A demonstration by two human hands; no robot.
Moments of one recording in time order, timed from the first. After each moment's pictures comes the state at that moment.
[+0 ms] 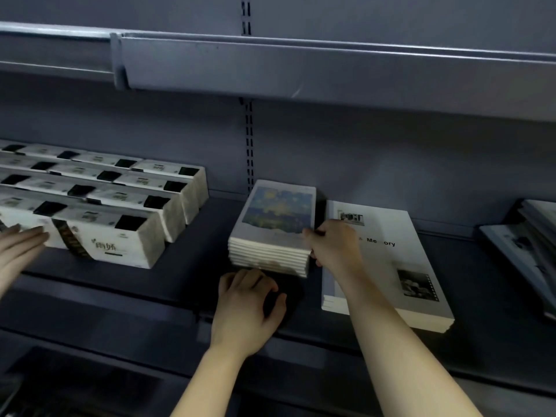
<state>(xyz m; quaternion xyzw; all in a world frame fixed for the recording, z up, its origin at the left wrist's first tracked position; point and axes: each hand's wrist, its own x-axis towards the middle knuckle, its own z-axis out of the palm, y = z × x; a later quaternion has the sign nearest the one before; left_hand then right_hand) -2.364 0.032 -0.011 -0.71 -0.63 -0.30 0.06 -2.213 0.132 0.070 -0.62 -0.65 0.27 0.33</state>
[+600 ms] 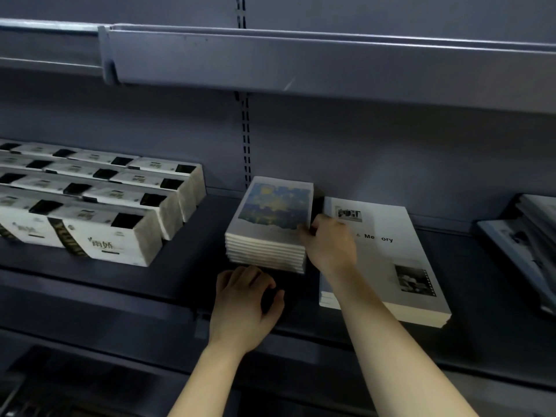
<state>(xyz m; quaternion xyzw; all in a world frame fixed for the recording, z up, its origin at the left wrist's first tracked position) -2.363 0.033 -0.012 -0.71 -0.63 -0.32 0.08 -2.218 0.130 0.065 -0.64 -0.70 0.14 0.29</state>
